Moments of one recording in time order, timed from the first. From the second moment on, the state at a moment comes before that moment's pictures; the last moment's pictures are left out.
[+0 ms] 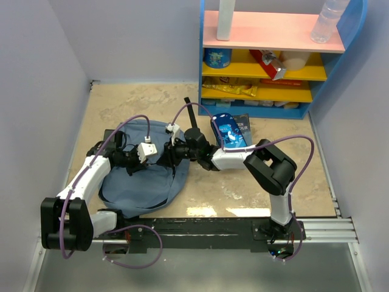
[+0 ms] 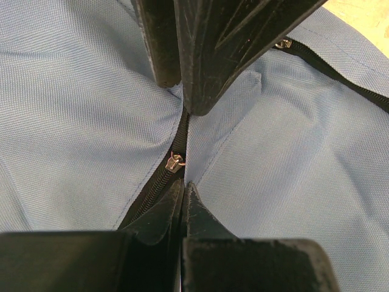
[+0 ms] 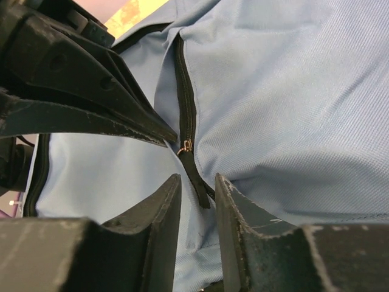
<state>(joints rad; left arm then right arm) -0.05 1.19 0.70 -0.67 0.65 1.01 0.88 1.96 1.10 0.53 -0.48 0.37</state>
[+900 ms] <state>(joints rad) -0.05 1.19 0.70 -0.67 0.65 1.01 0.87 1.96 1.10 0.49 -0.46 0.35</state>
